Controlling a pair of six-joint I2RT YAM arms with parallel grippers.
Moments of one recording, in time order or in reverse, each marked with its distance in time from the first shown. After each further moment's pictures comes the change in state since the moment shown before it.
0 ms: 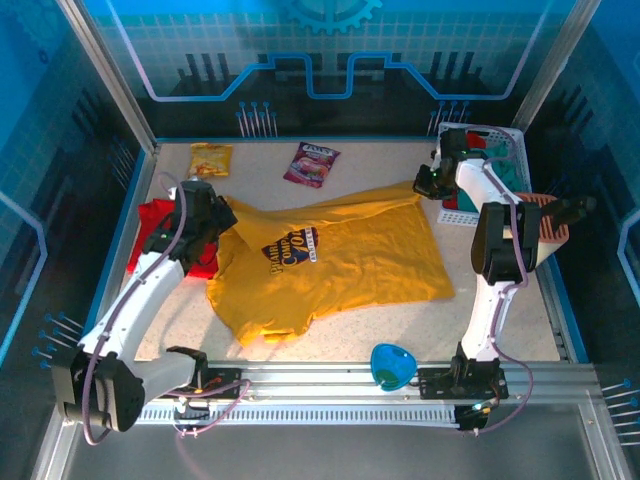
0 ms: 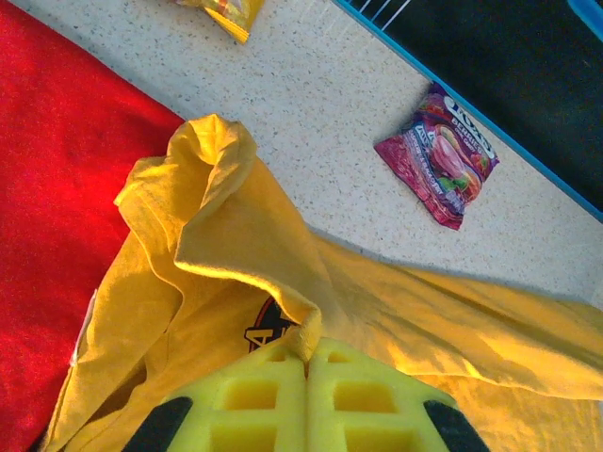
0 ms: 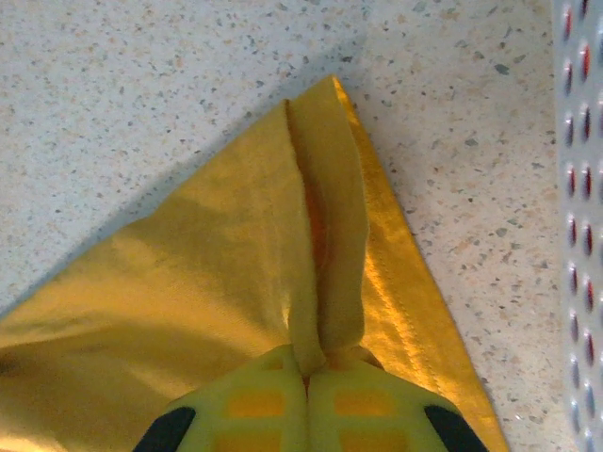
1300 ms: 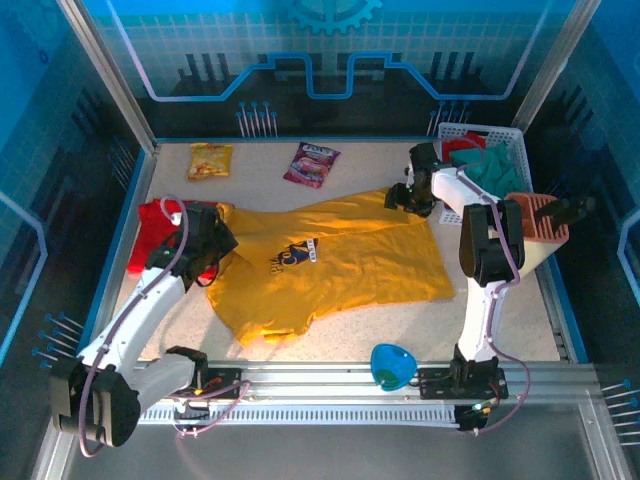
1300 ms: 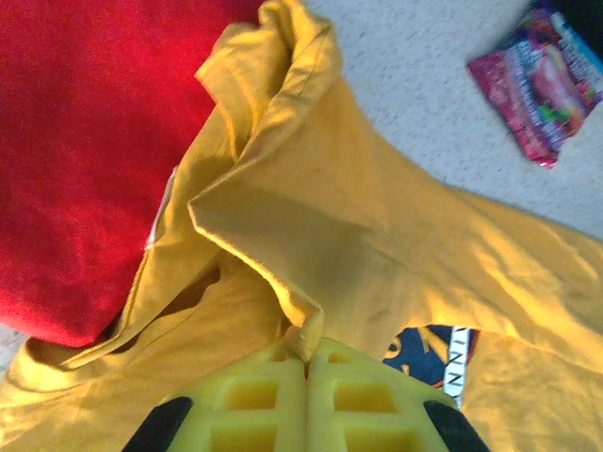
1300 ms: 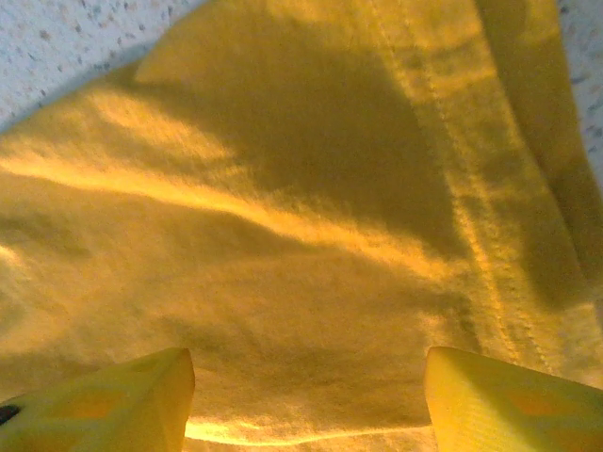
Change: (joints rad) left arm -0.021 -0.078 -0.159 -0.081 -0.009 -0.070; right arm 0.138 0.002 -0.108 0.014 0.078 -0.039
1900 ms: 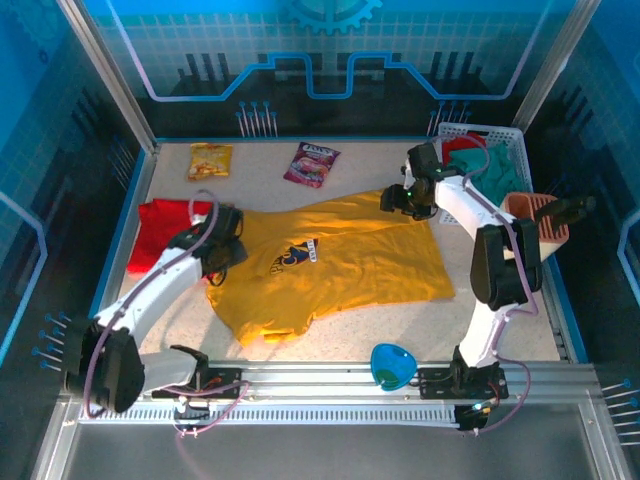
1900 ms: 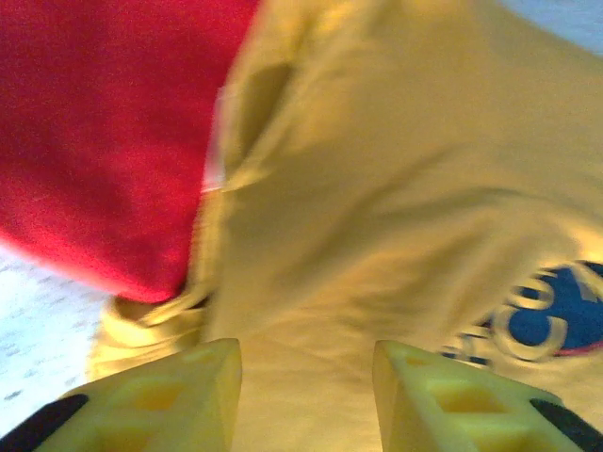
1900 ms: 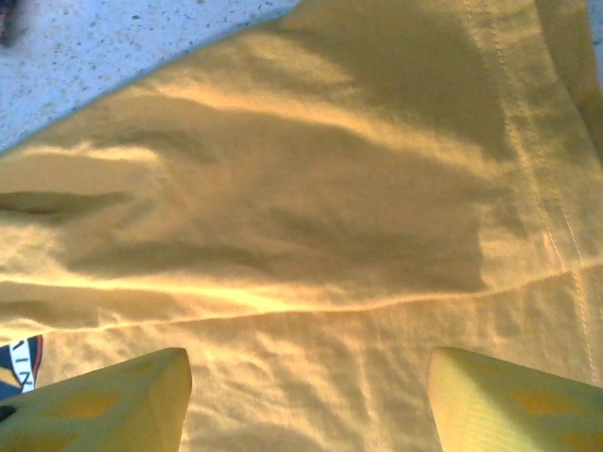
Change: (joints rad) left arm -0.140 0.224 0.124 -0.167 -0.122 0.114; right arm 0.058 -0.249 -0.159 0.024 0.002 0.000
